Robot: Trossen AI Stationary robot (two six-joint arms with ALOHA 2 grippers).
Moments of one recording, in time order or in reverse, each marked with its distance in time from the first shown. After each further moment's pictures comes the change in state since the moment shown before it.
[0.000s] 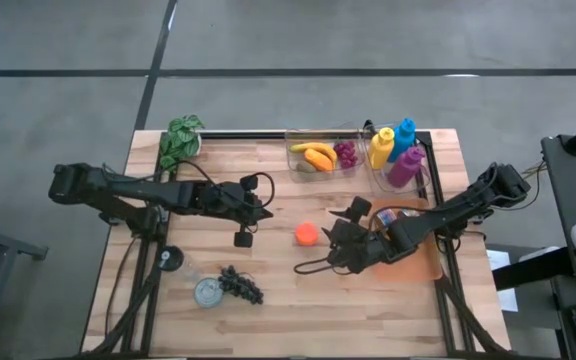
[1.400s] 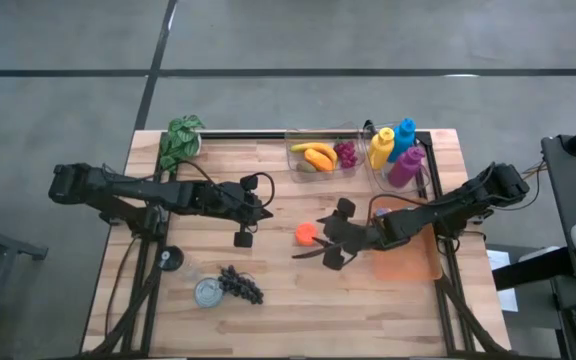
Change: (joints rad) left arm 0.000 0.000 0.000 -0.002 0.000 -0.001; right arm -0.114 0.001 -0.132 0.343 -0.351 -0.092
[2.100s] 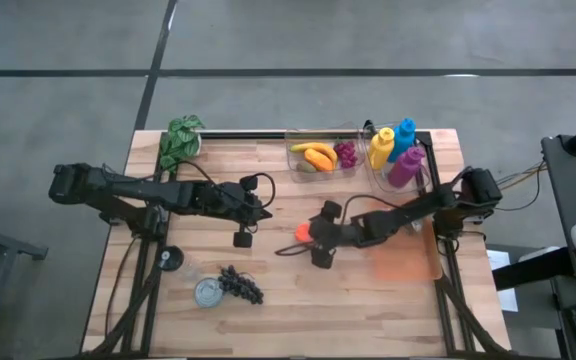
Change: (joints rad) left arm 0.000 0.000 0.000 -0.017 0.000 0.000; right arm -0.095 0.220 0.041 0.058 -0.138 -0.037
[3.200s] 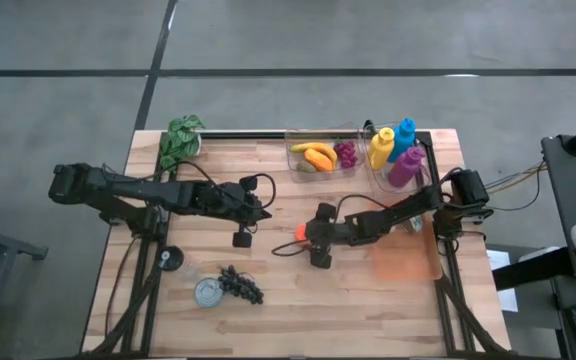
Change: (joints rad) left arm 0.000 0.000 0.000 -0.013 0.000 0.000; right arm -0.040 0.092 -0.008 0.072 -0.088 -0.081
